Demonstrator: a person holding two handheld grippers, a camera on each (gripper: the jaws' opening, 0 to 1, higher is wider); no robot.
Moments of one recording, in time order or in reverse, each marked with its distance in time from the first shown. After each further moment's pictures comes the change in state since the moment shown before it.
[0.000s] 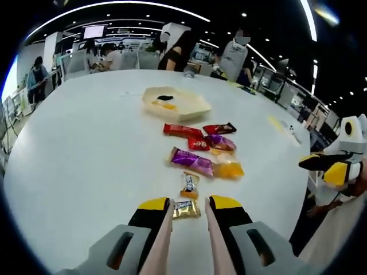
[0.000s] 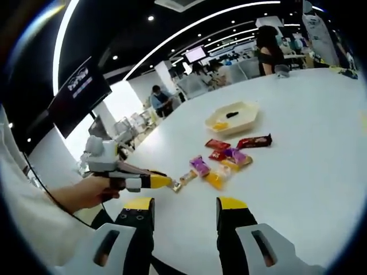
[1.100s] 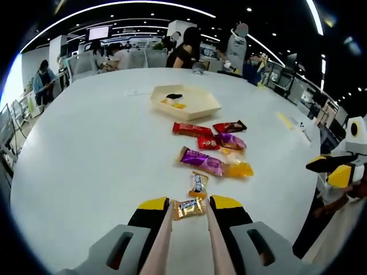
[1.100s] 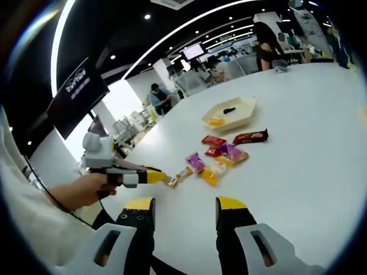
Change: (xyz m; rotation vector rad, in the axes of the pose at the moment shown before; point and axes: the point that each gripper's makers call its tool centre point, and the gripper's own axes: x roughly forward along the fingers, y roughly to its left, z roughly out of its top) left arm -0.010 0.006 0.005 -0.063 0.027 0.090; right arm -0.001 -0.014 -0.002 0.024 0.018 0.002
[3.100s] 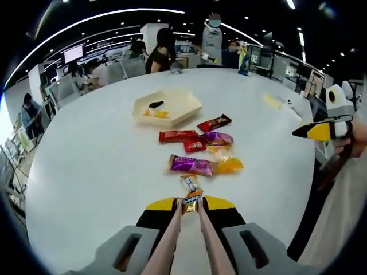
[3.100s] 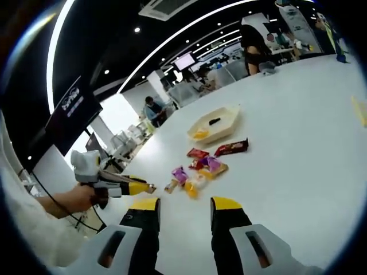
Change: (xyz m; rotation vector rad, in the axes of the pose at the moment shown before) left arm -0.007 -0.011 0.020 0.276 -0.011 -0.040; right arm -0.014 -0.040 0.020 0.070 -0.081 -0.002
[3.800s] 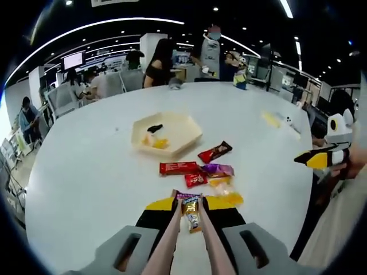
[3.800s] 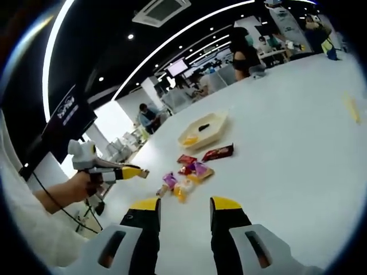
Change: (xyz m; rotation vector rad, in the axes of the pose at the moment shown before) left arm 0.011 0.004 0.052 -0.012 -0.076 -0.025; right arm -0.017 -0.025 0.009 0.039 -0.052 -0.044
